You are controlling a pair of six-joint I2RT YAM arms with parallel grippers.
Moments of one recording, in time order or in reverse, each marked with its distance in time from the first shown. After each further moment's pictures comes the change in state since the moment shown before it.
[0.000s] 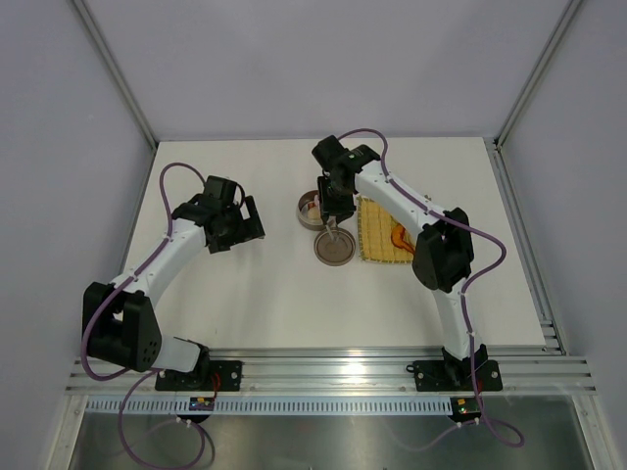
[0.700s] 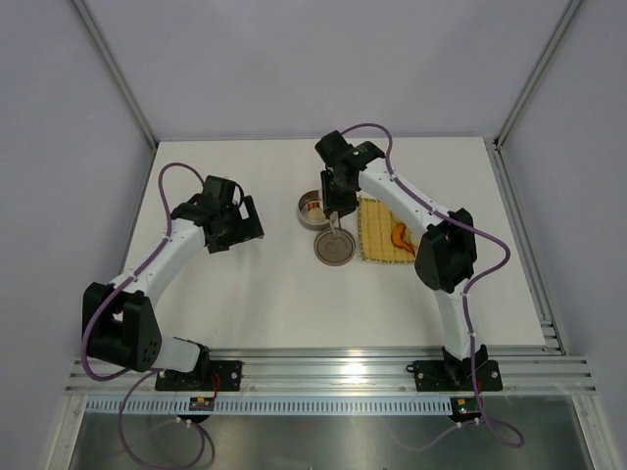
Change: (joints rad) left arm 0.007 -0.001 0.000 0.000 0.000 0.000; right arm -0.010 -0.014 0.017 0.001 0.033 0.000
